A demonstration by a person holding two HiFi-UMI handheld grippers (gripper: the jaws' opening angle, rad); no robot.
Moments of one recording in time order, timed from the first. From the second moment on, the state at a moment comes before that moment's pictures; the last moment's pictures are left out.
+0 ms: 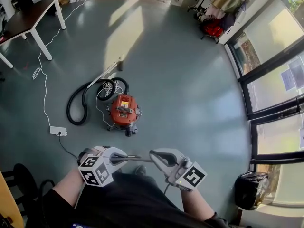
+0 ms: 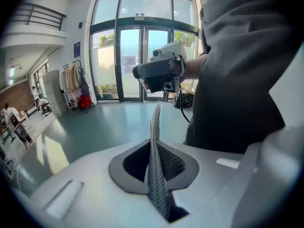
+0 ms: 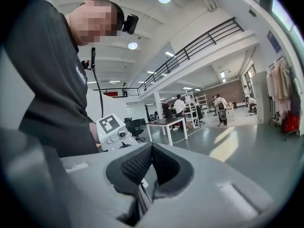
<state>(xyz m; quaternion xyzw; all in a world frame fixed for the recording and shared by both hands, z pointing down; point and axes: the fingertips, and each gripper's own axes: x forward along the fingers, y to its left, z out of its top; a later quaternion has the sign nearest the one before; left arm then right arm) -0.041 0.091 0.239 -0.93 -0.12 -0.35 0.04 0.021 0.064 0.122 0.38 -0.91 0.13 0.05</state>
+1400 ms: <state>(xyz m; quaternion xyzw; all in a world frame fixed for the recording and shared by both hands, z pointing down) 0.006 0.054 0.378 -0.92 0.04 -0.38 -0.04 0.116 -0.004 0.248 0.32 -0.92 0.20 0.07</state>
